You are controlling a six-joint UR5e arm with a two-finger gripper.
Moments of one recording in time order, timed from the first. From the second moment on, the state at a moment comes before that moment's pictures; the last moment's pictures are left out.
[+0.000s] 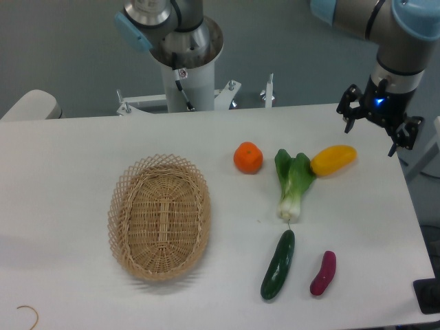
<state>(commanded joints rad) 2.83 -1.88 -1.37 -1.33 1.53 1.55</state>
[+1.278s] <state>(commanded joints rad) 2.62 -2.07 -1.50 -0.94 1.47 0.96</state>
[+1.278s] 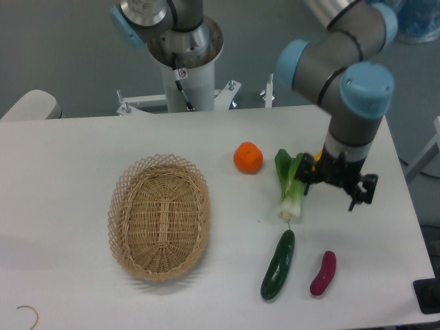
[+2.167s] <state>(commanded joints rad) 2.55 -2.23 -1.52 -0.82 1.48 0.89</state>
